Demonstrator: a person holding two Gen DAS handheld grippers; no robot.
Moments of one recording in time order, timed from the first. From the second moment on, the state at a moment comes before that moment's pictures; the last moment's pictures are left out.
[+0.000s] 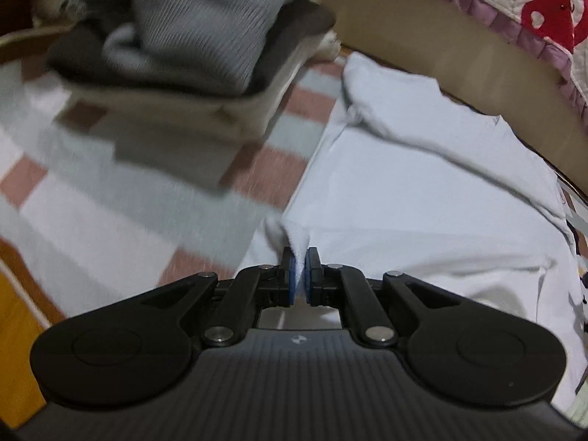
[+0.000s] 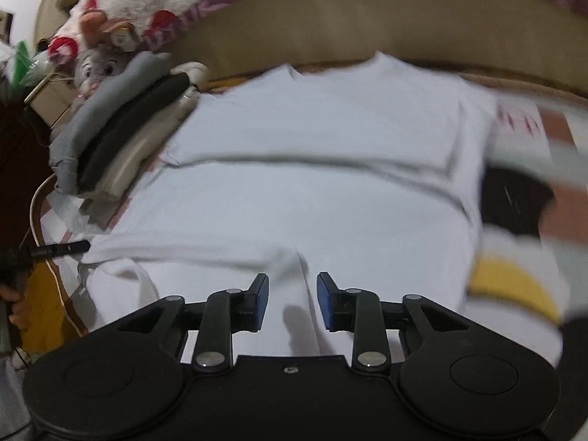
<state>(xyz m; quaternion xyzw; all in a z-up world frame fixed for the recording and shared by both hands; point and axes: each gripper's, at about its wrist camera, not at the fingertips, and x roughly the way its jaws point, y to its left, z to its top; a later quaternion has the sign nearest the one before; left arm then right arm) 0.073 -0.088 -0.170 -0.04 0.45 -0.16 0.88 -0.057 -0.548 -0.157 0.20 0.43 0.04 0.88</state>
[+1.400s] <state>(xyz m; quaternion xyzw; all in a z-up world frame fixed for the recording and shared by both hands) 0.159 -0.100 -0.158 -0.09 0.42 -0.17 0.89 -0.069 -0.662 -0.164 0.21 0.32 -0.08 0.92</state>
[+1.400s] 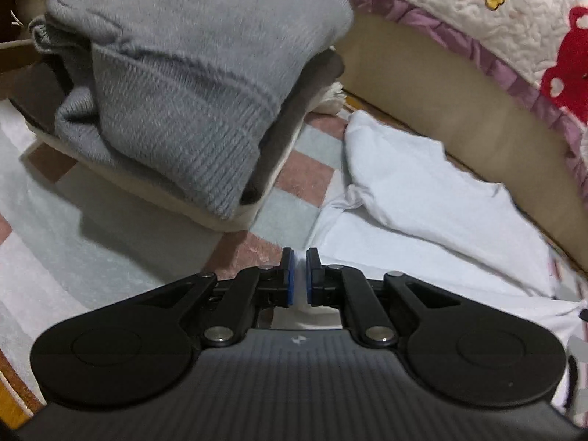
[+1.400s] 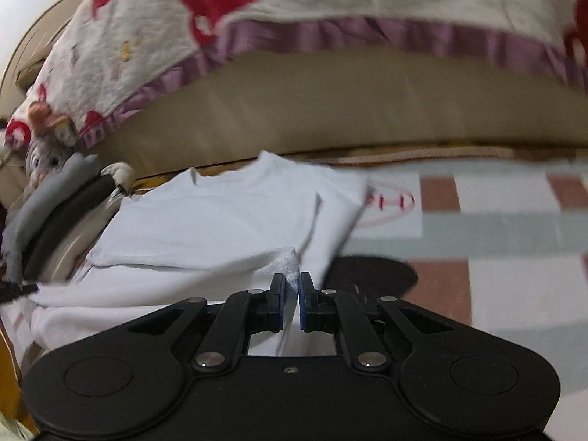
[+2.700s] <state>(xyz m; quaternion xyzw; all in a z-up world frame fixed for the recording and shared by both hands) 0.099 -0.125 -0.095 -0.08 0.30 -0.26 0.92 -0.078 -0.648 -0.157 0.17 0.23 0.00 0.96</state>
